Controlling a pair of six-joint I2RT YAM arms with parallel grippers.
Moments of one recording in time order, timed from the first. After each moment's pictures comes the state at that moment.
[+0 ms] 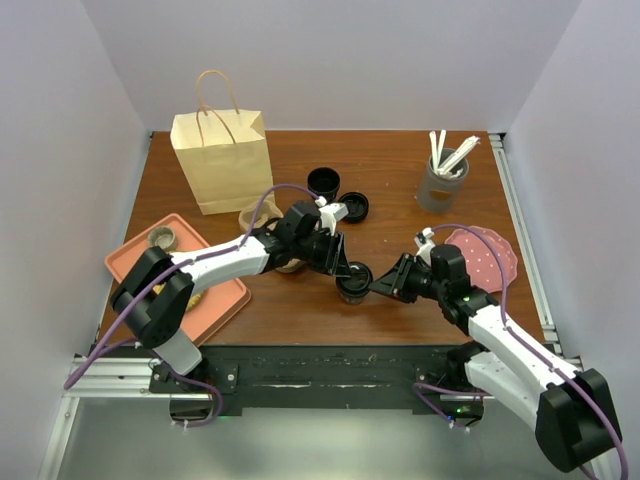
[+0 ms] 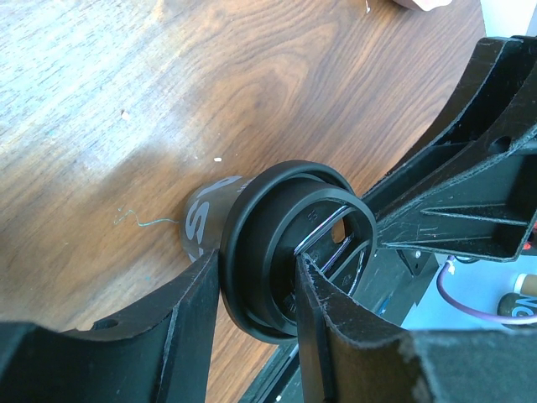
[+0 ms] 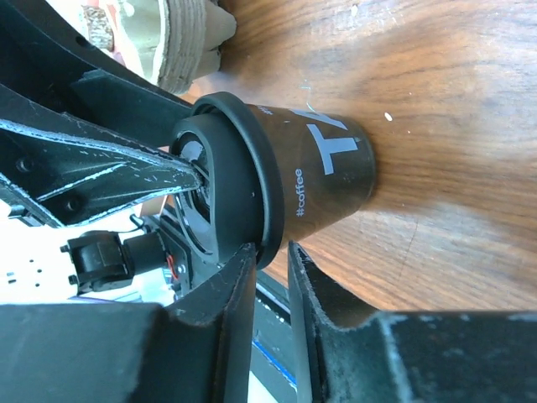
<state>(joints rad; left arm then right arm) -0.76 1.65 0.99 -0.13 0.40 -0.50 0.39 0.88 0.36 -0.10 -0.46 0.89</state>
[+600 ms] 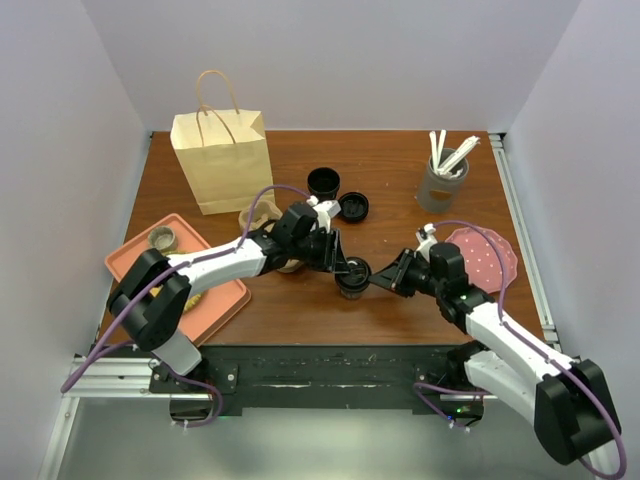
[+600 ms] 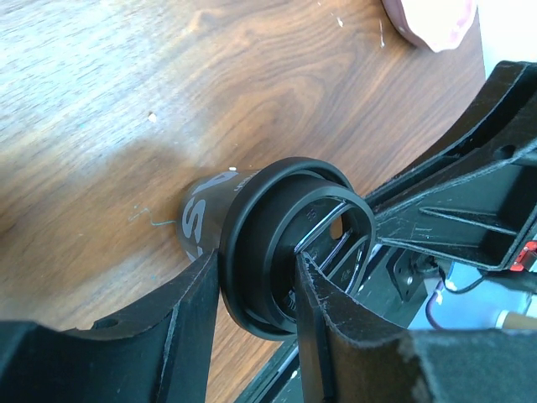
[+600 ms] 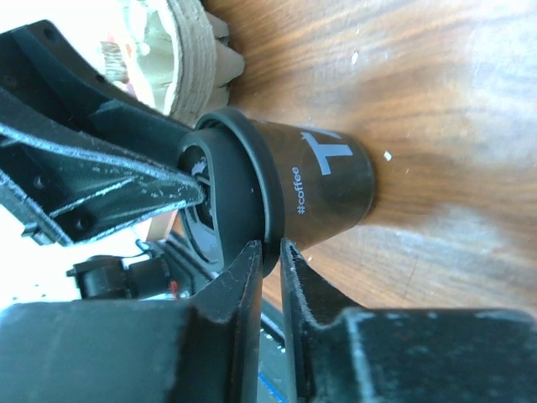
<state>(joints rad) -0.76 1.63 0.96 -0.10 0.34 -0.59 0.39 0.92 0.32 0.04 -0.40 0.93</state>
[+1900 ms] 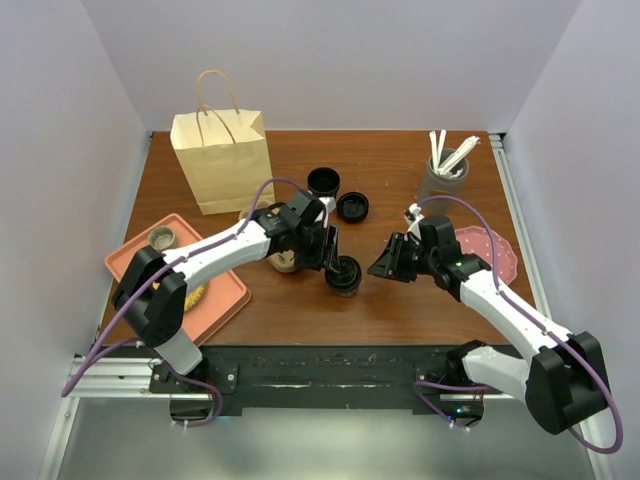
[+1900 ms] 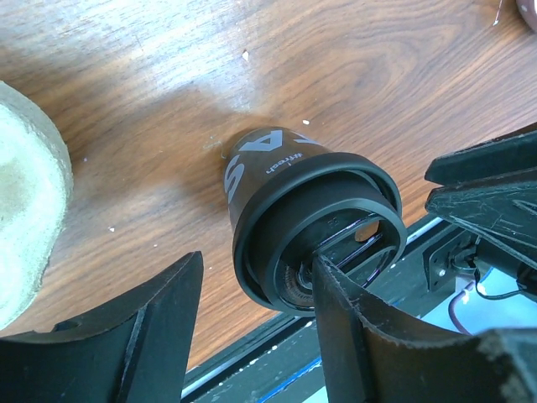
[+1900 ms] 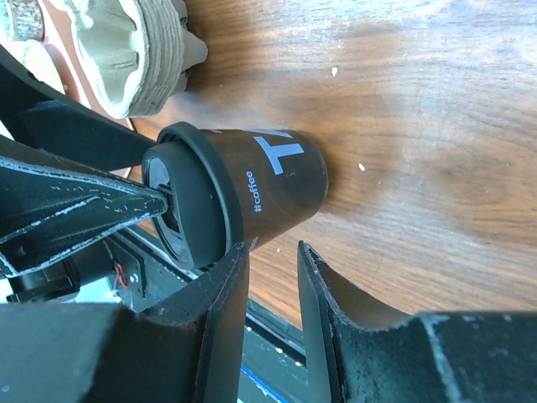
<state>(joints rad) -0.75 1.64 1.20 -0.56 0.21 -0.60 0.39 1.10 0.64 -0.31 -0.38 0.67</state>
